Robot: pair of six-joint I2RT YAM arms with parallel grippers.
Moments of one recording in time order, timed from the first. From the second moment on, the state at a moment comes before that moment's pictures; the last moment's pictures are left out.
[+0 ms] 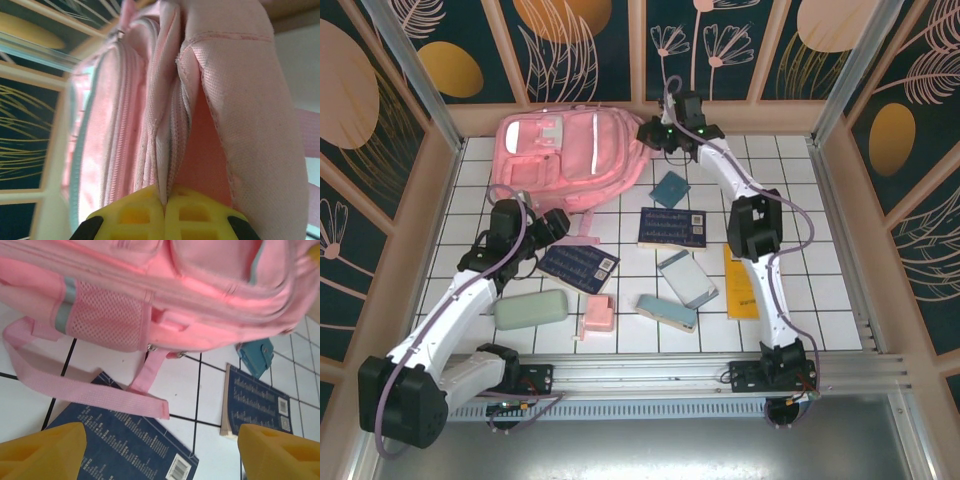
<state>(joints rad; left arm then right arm) -0.28 1.06 0.74 -0.34 0.04 -0.68 0.38 2.46 2.37 -0.45 -0.59 0.68</state>
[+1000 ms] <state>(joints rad) -0.28 1.21 0.70 -0.25 0.28 -0.47 0.47 2.08 2.03 -0.44 -0.50 0.95</state>
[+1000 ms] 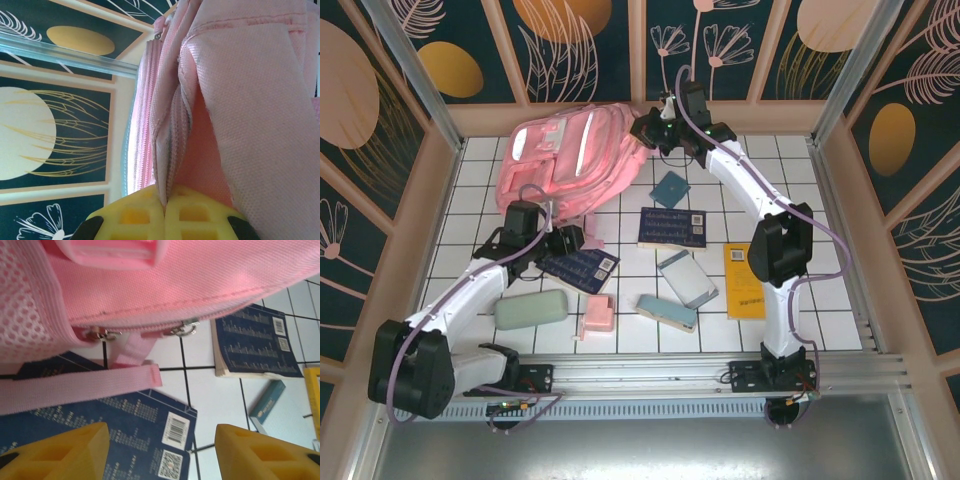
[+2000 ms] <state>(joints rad) -0.28 1.36 0.65 0.15 0.23 -0.51 0.47 2.05 1.99 -0.30 -0.58 1.12</state>
